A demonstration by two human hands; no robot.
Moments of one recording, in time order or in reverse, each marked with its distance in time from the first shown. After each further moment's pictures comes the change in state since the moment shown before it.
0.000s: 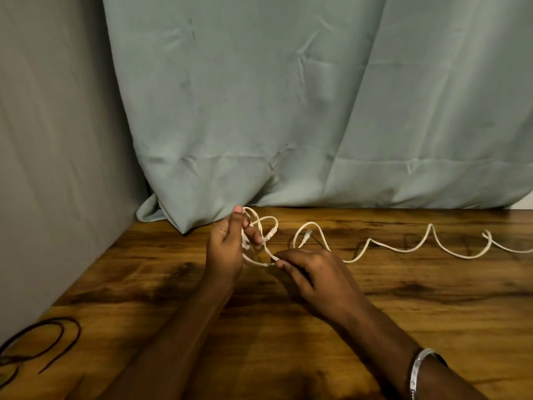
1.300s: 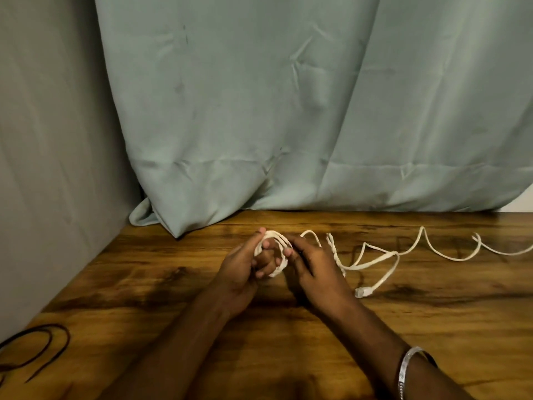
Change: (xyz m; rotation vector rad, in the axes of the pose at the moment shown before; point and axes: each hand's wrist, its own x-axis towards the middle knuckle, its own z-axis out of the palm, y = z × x) left_hand -0.014 -0.011 0.011 -0.280 -0.300 -0.492; right_hand 0.006 0.013 0.012 0.317 0.081 0.265
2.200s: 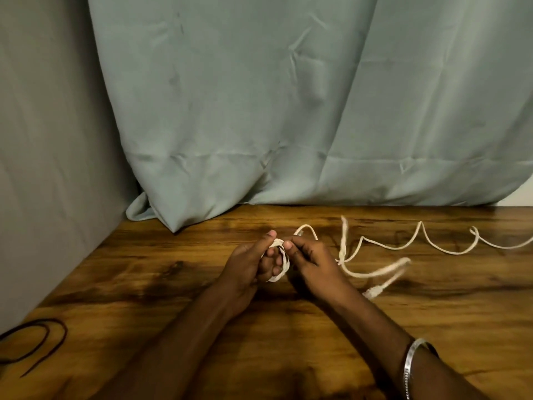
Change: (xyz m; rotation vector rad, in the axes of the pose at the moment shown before) left_hand -0.006 -0.009 0.007 0.255 0.111 -0.014; right_hand 0.005 0.010 0.004 0.373 -0.057 0.054
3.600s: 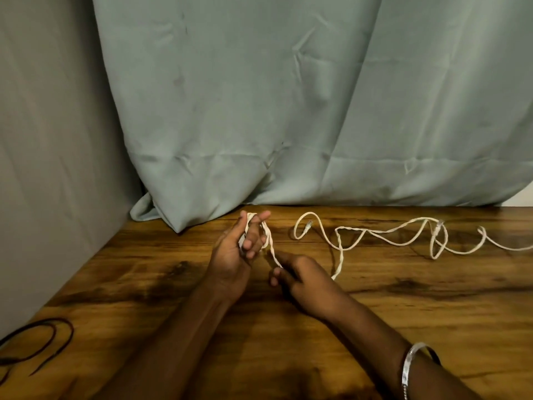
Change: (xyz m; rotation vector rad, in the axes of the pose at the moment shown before) left_hand 0.013 0.014 -0.017 -0.328 -0.012 0.220; right_hand -0.010 -0.006 0.011 -0.339 -0.258 0.125
